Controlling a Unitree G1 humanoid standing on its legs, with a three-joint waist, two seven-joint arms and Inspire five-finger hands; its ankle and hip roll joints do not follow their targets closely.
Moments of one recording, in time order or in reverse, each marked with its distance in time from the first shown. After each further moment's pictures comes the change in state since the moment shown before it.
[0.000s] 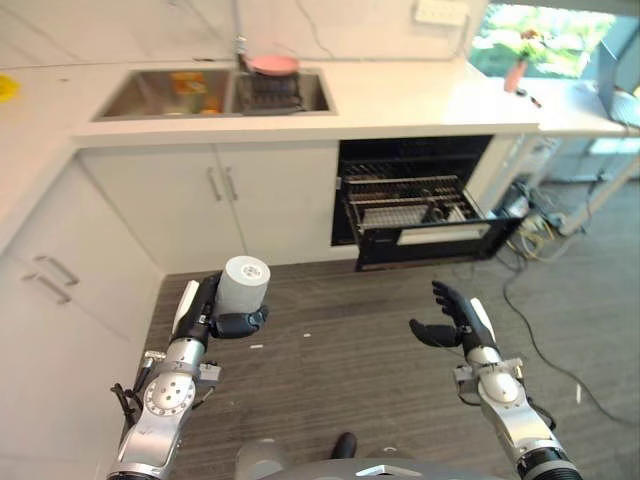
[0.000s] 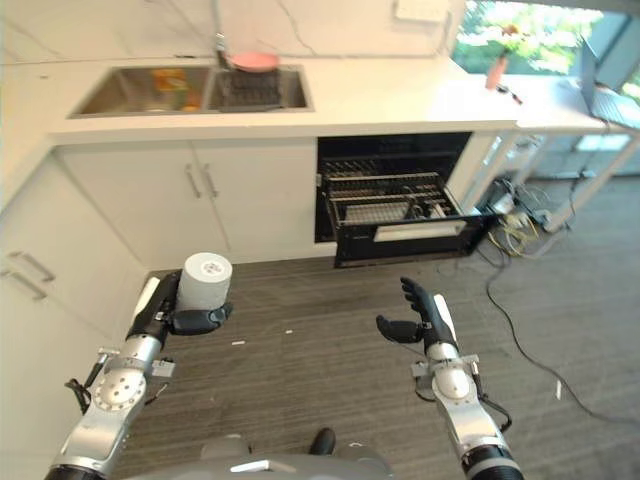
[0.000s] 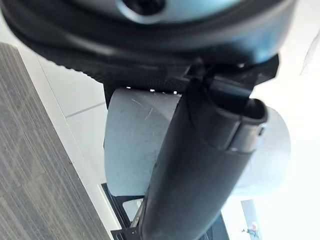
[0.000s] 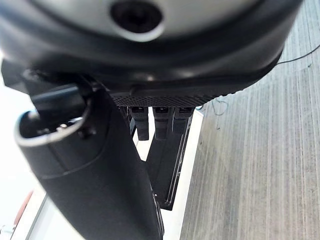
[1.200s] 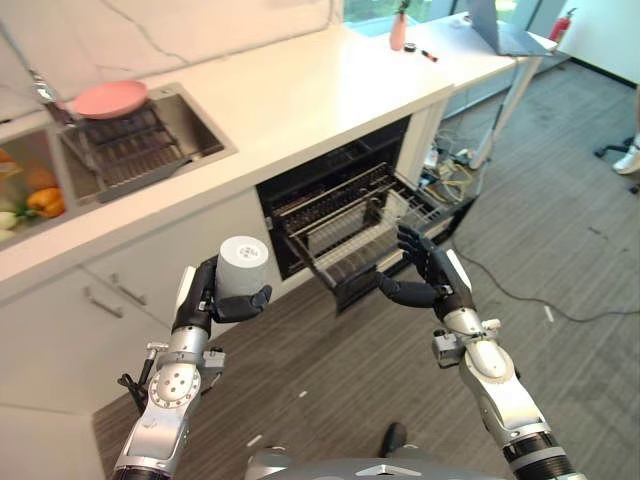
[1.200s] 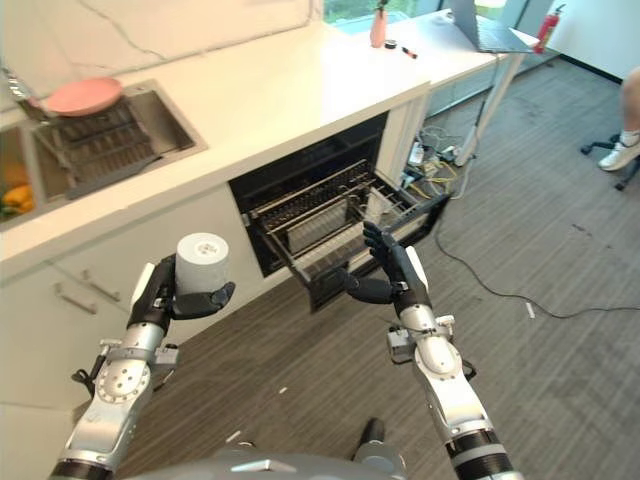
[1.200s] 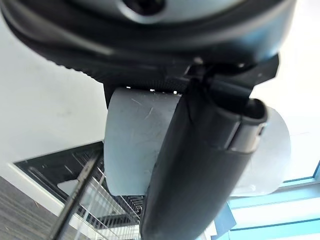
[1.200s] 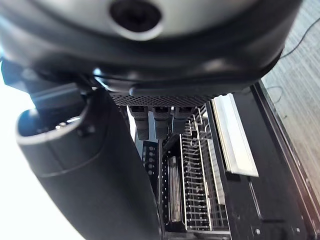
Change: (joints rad) left arm -0.017 -0.025 0.015 -0.078 -0.068 -0.018 0.057; right arm -0.022 0.037 0.037 -0.292 0.141 -0.044 0.105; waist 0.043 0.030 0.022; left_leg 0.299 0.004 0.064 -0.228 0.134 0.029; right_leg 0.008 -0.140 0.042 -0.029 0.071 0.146
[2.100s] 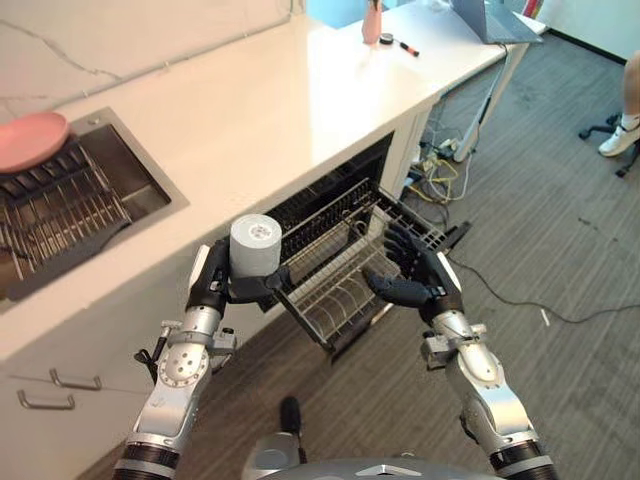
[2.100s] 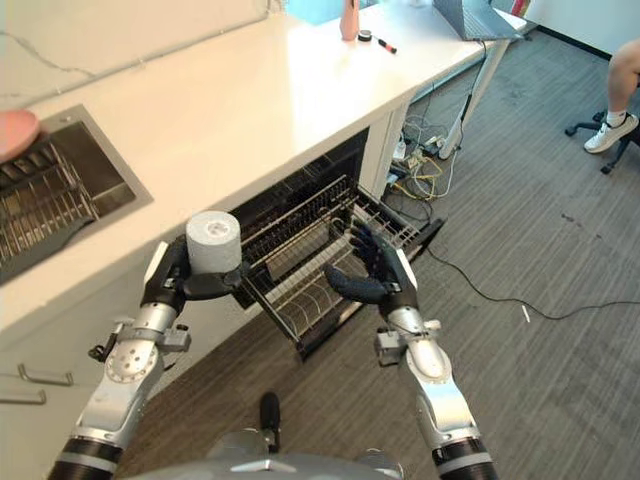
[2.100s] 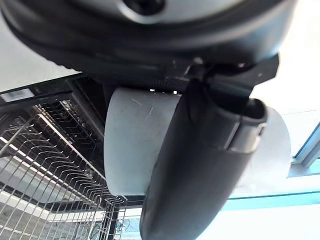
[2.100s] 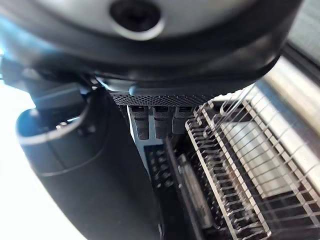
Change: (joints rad) left arm -0.104 0.022 -0.044 0.005 -0.071 -0.034 -0.059; right arm 0.034 0.096 0.007 -0.122 0.142 0.037 0.069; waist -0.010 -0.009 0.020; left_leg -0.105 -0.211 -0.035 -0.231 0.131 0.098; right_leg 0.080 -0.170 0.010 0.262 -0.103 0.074
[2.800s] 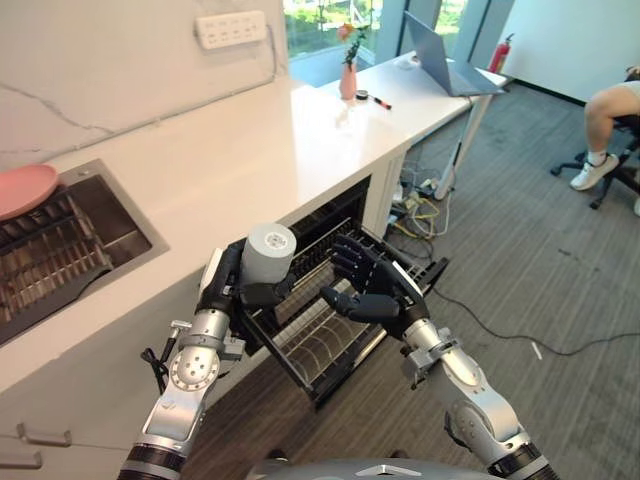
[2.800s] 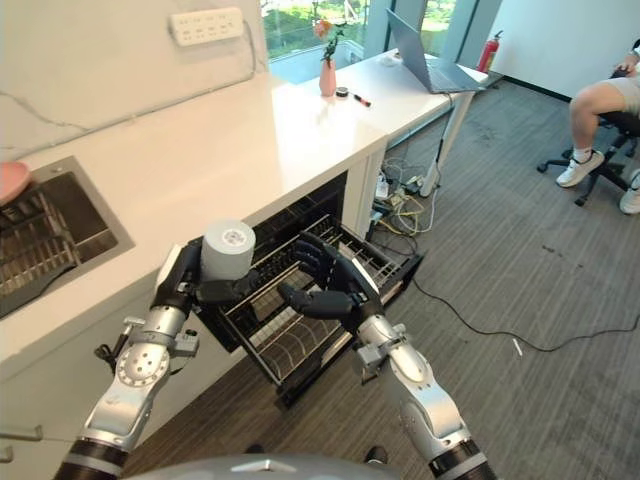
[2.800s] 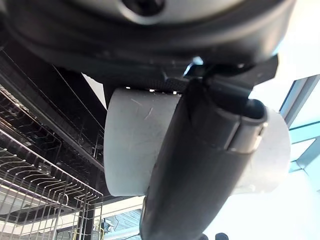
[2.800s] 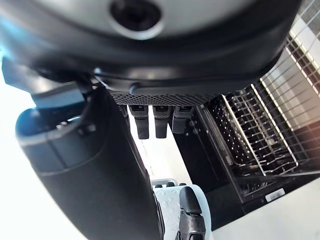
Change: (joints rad) left arm -0.004 -0.030 -0.052 0.002 0.168 0.006 0.053; right arm -0.002 -0.078 0.188 -0.031 0.233 0.061 0.077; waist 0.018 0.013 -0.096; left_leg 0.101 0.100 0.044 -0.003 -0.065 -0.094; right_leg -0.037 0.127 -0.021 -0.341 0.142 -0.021
